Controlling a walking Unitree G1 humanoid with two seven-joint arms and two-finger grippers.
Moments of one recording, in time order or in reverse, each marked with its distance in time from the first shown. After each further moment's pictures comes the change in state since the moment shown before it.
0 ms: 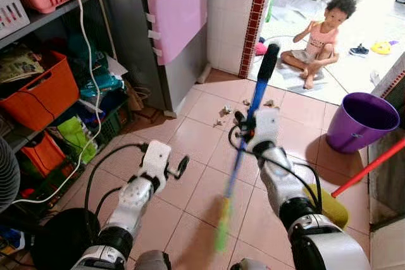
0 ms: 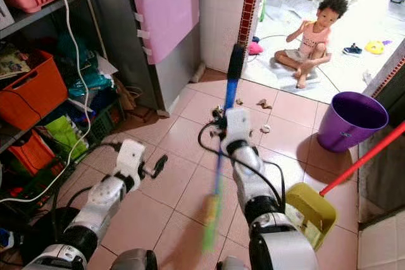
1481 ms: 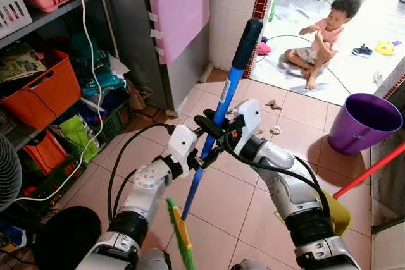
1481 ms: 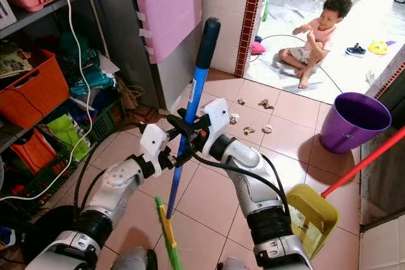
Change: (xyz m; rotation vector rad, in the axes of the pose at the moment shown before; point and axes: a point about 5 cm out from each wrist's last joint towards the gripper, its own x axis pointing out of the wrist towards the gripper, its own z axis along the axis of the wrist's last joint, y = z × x) left arm 0.018 -0.039 0.048 -0.013 -0.201 -0.393; right arm -0.019 0.046 0.037 0.138 0.038 0.563
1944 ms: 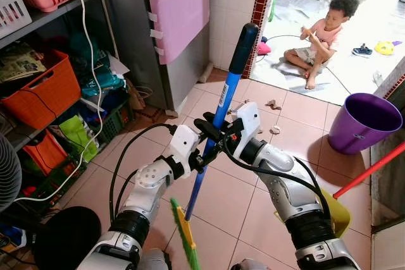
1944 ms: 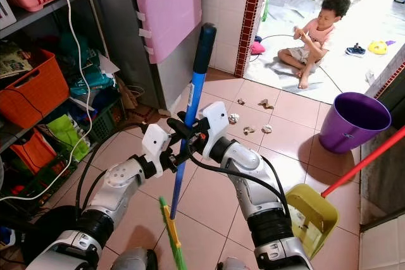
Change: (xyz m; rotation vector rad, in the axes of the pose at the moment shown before) left arm 0.001 -0.001 0.000 -0.008 0.012 -0.023; right arm -0.001 0.000 -0.002 -0.020 0.010 -0.001
